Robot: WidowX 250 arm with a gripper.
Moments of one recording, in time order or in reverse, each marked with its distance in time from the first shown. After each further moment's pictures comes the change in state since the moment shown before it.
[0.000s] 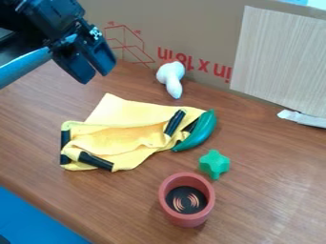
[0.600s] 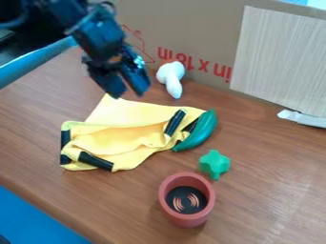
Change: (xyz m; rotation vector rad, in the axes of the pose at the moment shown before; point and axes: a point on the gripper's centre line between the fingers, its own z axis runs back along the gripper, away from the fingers) arm 0.017 -0.002 -0.053 0.092 0.003 -0.037
